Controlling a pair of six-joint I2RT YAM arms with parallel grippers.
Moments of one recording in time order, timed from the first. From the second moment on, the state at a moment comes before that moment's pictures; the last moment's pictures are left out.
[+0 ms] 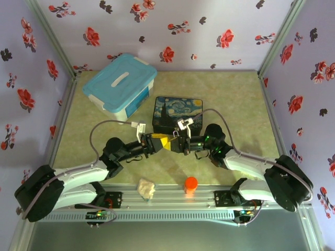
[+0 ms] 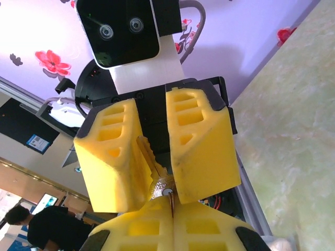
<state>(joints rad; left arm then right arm) -0.86 1.11 0.29 1.02 0.45 -0.88 0.73 1.24 0.44 0.83 -0.93 0.98</state>
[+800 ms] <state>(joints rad) -0.85 1.08 0.28 0.93 0.42 -0.91 0.73 1.18 0.44 0.65 -0.81 0.88</state>
